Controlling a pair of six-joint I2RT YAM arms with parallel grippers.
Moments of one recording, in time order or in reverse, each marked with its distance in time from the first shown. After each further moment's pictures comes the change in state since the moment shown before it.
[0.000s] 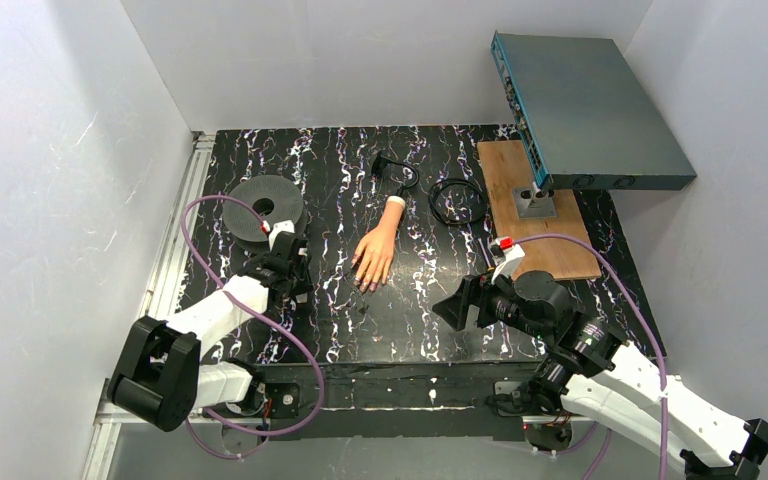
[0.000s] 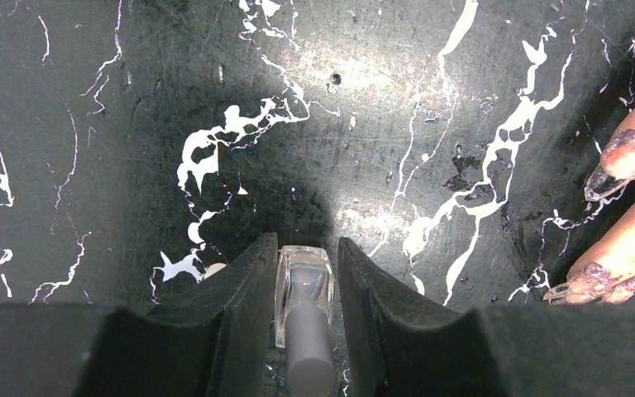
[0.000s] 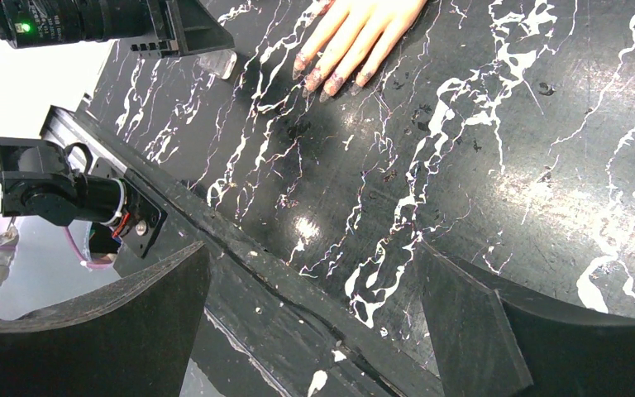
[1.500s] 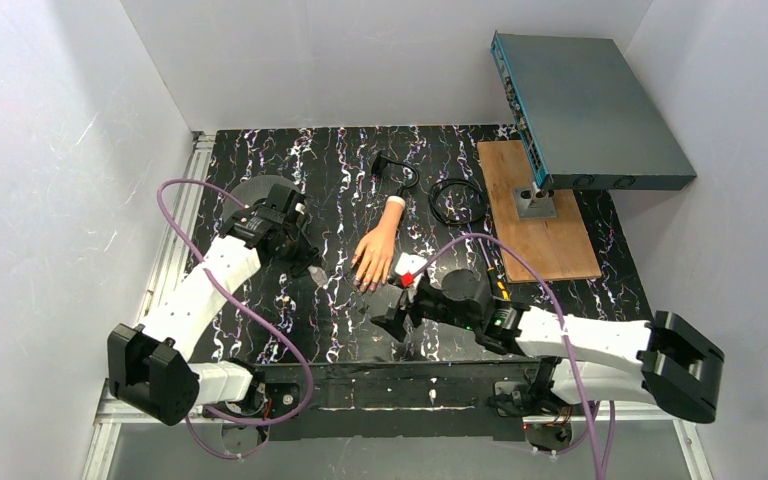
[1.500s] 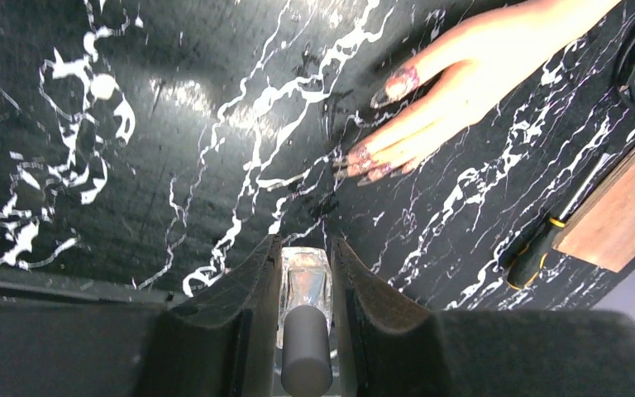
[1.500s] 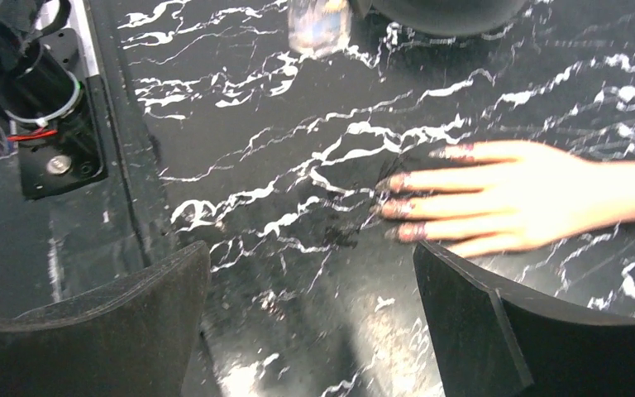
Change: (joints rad) left arm 0.000 0.028 0.512 -0.631 0.214 -0.440; right arm 0.225 0.560 -0.053 0.774 -0.093 -0.584
